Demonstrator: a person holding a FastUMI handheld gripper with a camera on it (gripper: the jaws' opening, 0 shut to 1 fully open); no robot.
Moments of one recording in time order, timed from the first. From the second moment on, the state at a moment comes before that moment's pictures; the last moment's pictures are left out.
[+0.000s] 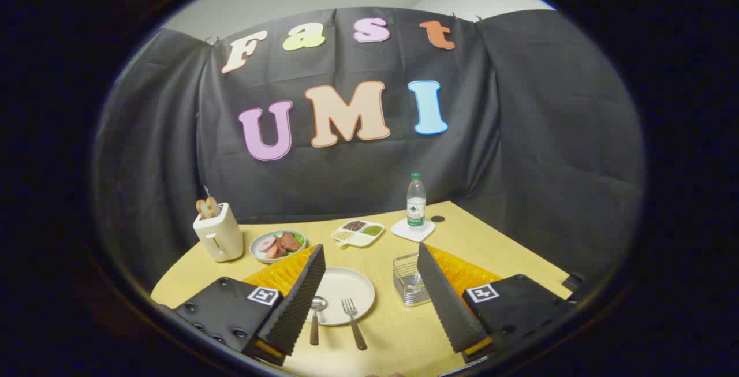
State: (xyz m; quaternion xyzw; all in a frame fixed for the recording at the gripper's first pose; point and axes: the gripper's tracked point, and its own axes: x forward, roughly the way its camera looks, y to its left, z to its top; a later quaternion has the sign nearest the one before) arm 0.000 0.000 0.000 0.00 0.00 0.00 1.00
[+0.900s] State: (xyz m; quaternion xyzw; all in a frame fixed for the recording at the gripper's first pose) arm 0.010 0.012 -0.011 -0.03 0.04 0.03 1.00
